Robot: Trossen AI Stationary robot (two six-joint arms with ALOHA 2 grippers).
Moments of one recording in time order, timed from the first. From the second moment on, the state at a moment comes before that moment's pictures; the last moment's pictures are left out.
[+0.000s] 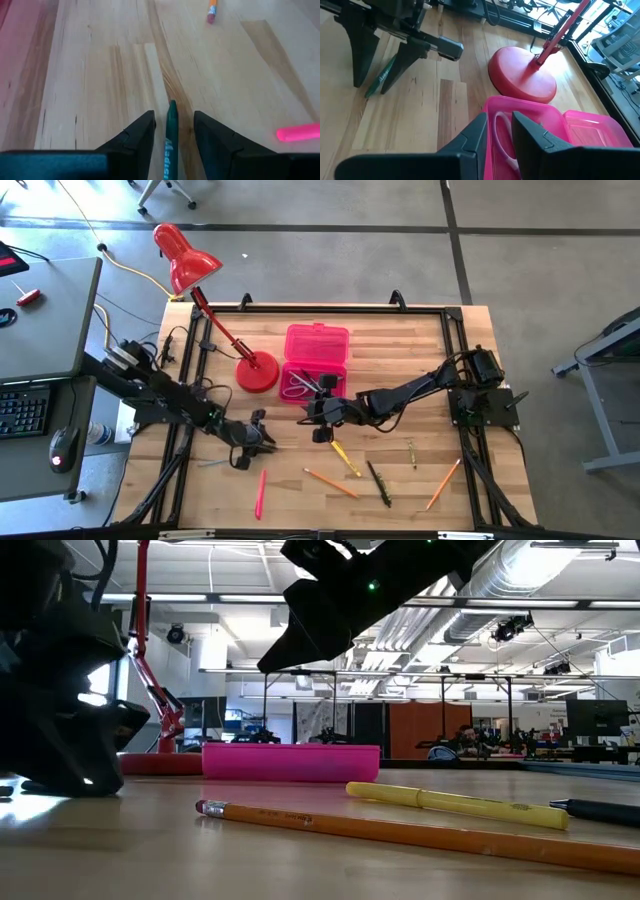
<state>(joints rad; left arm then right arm) -0.53 1.52 0.25 0.59 -0.22 -0.27 0.20 1.88 1.18 0.19 0.46 -0.13</state>
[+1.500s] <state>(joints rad) -0.14 1.58 0.56 0.50 -0.14 0.14 0.32 1.75 1.18 -0.04 0.85 -0.06</state>
